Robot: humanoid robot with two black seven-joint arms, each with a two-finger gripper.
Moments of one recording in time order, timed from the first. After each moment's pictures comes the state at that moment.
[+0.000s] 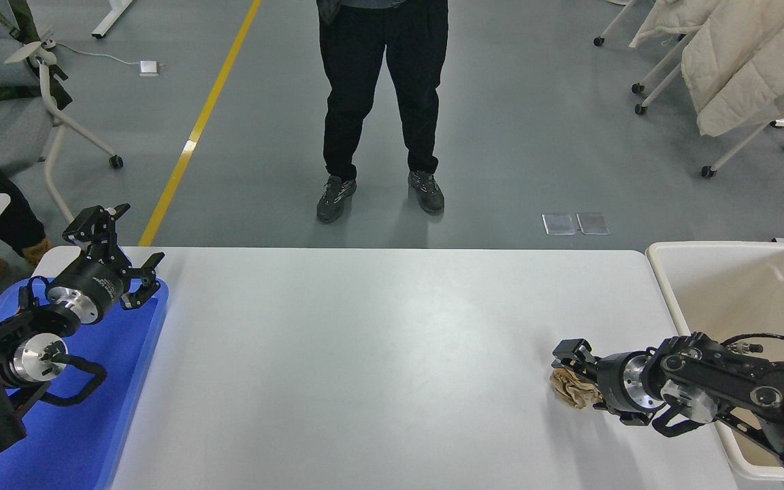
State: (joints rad) left arm -0.65 0.56 -0.50 -0.54 -0.03 -0.39 -0.40; right arm 0.74 -0.55 0.16 1.10 -0.66 -0.01 -0.40
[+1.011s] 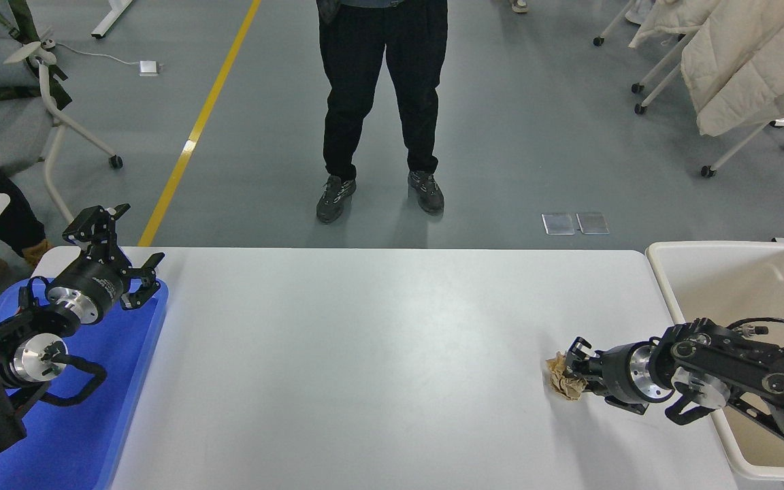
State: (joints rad) left arm -0.65 0.56 -0.50 -0.54 -0.03 -0.39 -0.40; right arm 0.82 -0.64 0.13 1.15 -0.58 0.12 -0.41
